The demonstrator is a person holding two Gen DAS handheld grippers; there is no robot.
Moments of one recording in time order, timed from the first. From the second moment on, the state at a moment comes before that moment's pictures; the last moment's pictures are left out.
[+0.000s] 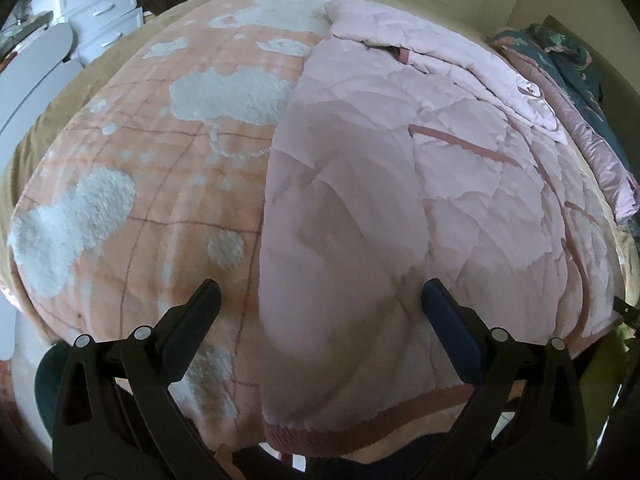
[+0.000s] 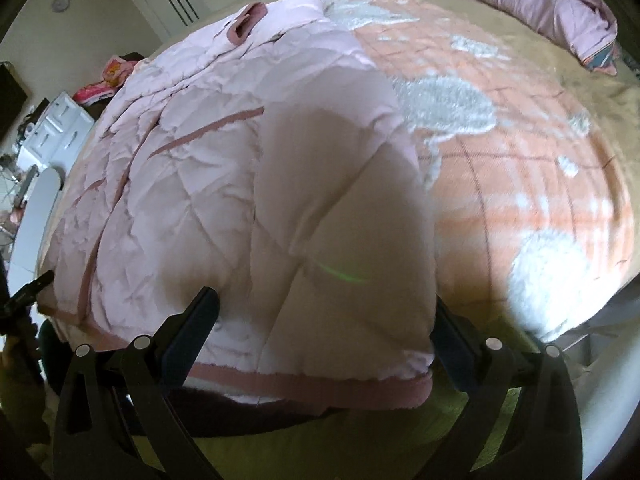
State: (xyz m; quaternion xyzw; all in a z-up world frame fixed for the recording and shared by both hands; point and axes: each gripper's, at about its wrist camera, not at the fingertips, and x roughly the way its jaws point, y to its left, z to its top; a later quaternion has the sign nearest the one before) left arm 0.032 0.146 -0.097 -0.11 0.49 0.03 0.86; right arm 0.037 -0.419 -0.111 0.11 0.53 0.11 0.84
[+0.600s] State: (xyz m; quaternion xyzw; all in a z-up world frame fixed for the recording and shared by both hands) left arm 0.027 0.127 -0.104 -0.11 0.50 0.00 0.86; right arm 0.033 -0.401 -0.083 0.14 0.47 0.21 0.84
